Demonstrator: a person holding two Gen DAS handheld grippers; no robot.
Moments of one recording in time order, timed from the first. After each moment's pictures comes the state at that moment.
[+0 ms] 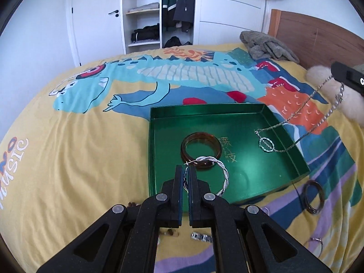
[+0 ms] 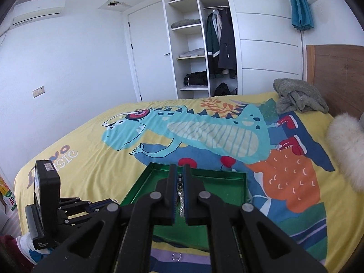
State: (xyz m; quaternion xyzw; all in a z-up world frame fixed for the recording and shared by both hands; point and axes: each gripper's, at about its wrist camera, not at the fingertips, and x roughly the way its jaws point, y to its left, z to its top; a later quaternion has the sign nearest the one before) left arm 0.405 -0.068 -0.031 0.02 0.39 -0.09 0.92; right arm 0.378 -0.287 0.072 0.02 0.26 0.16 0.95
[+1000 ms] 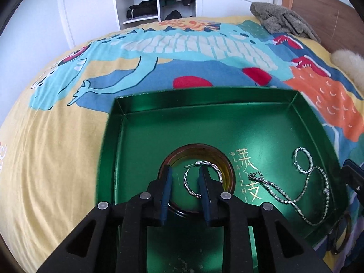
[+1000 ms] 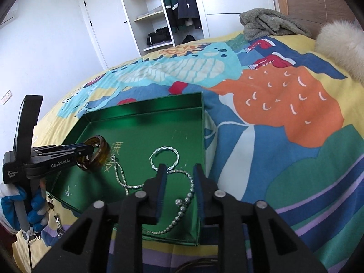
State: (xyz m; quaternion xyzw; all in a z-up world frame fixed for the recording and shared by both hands) left arm 0.505 -0.109 -0.091 0.03 0.45 -0.08 0.89; right arm 0.432 -0.368 -0.083 0.07 0.37 0.08 0.92
